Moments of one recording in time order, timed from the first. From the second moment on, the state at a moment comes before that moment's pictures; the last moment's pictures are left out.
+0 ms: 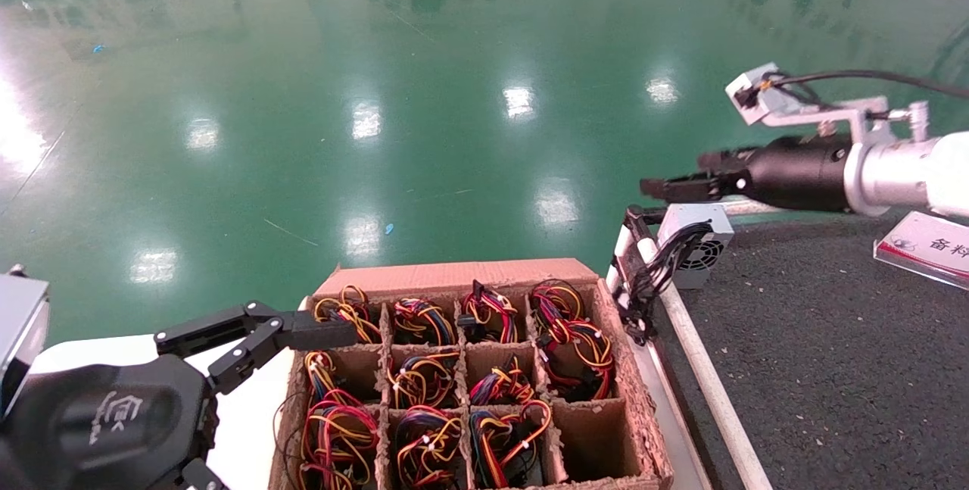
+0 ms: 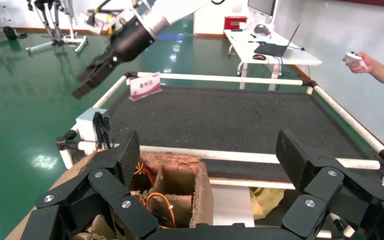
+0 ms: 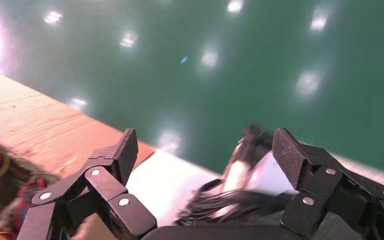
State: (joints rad) left arm -1.09 0.59 0.33 -1.27 0.70 1.48 -0.16; right arm 1.85 -1.18 -0.47 -0.06 -1.47 -0.64 -0.53
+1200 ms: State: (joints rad) left arm -1.09 0.59 0.33 -1.27 0.70 1.48 -0.16; right arm 2.02 -1.25 -0.65 -0.22 -1.72 -0.72 0.20
